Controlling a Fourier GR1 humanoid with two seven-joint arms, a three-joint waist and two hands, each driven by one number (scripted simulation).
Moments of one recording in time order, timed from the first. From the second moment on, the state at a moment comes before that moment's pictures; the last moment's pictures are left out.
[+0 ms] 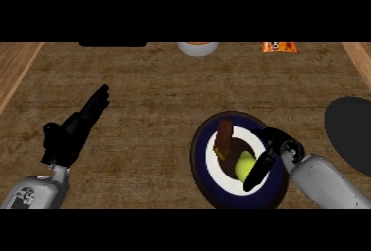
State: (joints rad) left arm -0.17 0.35 -0.17 -1.57 0.10 0.03 0.18; right arm -0.43 -0.47 0.58 -1.40 -0.15 0.18 1.15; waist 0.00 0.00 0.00
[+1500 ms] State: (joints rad) left arm -0.12 0.30 -0.12 -1.61 0.04 -0.03 0.19; right arm -0.38 -0.43 0.58 -1.44 0.06 0.19 1.05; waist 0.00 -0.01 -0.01
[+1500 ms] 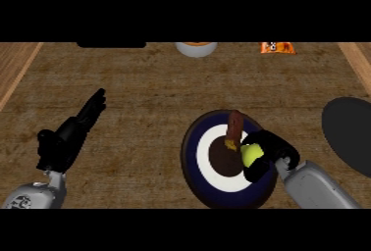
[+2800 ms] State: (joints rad) left arm -0.08 0.31 -0.07 -1.63 0.04 -0.02 0.19; right arm 0.34 -0.94 0.44 -2.26 0.65 -0.60 0.48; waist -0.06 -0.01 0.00
